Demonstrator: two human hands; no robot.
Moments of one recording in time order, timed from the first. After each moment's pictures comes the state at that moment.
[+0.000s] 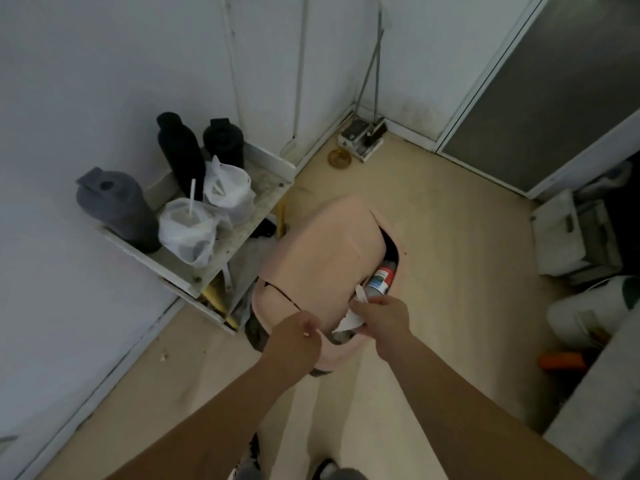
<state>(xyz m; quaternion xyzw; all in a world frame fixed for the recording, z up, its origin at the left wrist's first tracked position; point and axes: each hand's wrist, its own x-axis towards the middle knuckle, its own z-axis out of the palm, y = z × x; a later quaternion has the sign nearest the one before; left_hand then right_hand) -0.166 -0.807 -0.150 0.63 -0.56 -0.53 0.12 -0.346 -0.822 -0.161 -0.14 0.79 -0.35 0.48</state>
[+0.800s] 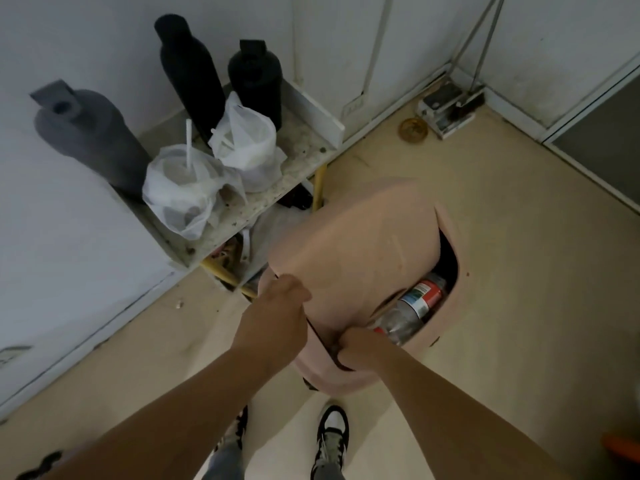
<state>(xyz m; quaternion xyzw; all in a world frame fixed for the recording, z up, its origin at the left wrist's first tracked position) -0.172 -0.878 -0.238 0.67 -0.68 -0.27 0.10 -0.368 -0.897 -0.344 -0.66 0.54 0.30 0.42</state>
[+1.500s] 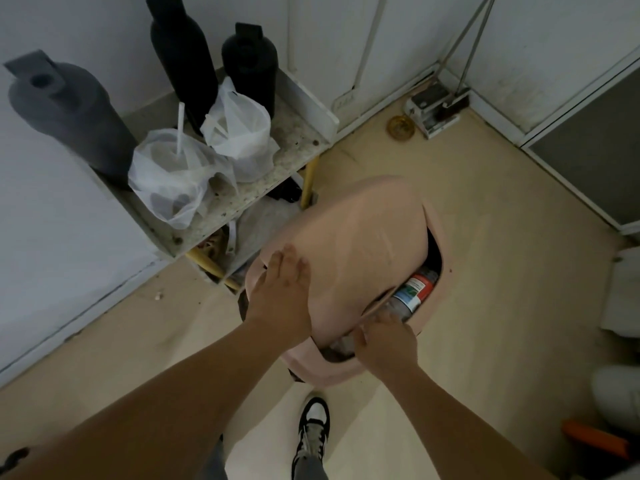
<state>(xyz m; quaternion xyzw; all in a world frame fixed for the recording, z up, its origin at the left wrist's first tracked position) -0.193 -0.901 -0.246 0.66 -0.69 -0.27 -0.12 -0.415 -0.866 -0.331 -0.74 0.65 0.15 0.12</state>
